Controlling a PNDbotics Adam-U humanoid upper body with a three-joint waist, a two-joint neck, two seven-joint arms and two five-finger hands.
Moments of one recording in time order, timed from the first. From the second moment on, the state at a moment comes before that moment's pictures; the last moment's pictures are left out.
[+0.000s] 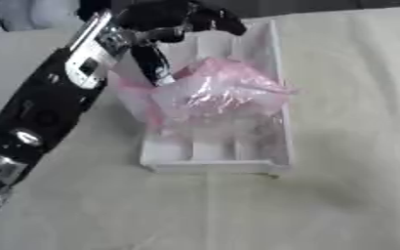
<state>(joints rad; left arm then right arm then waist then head) -0.70 0.59 -0.15 -1.54 -0.44 -0.69 -0.36 -0.33 -0.38 -0.04 -1.94 0.09 -0.52 -0.07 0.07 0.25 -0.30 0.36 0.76</state>
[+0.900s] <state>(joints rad) -0.72 0.58 -0.12 -1.65 -0.55 -0.59 0.14 -0.33 -0.38 -0.04 -1.94 0.09 -0.52 -0.07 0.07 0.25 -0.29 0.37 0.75</state>
